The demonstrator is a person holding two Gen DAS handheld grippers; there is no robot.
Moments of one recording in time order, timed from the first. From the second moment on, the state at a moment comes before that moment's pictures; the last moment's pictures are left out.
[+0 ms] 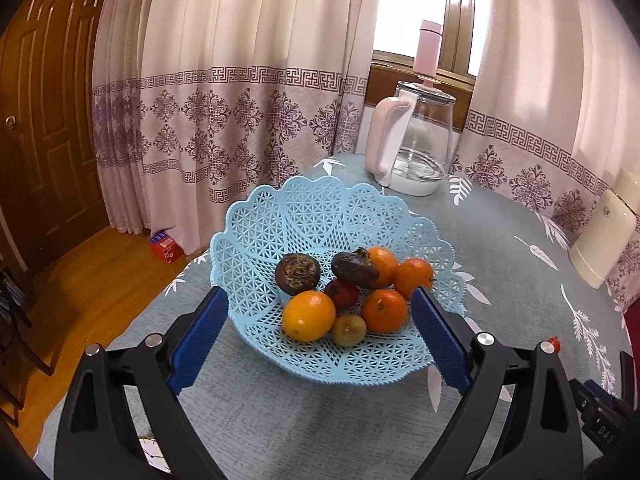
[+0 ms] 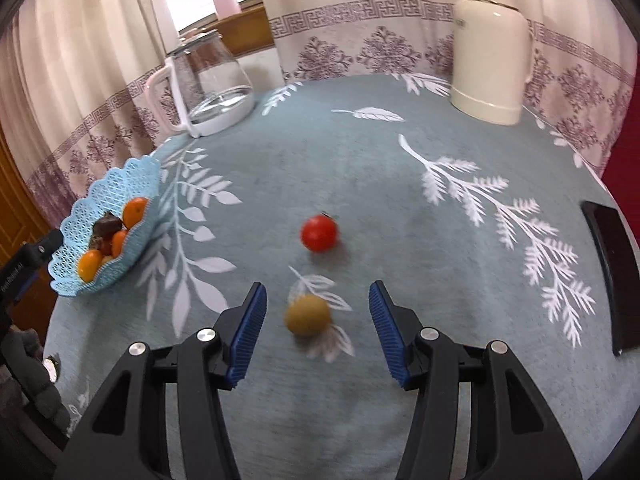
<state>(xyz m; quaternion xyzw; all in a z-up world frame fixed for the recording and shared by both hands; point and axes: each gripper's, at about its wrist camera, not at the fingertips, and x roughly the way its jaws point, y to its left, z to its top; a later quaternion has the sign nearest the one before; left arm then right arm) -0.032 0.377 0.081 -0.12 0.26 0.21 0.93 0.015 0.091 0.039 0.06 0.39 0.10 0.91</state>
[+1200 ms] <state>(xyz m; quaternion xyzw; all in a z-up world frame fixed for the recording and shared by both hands) -0.029 0.363 0.082 -0.10 0.26 0.20 0.94 0.023 0.113 0.019 0.02 0.41 0.12 0.90</state>
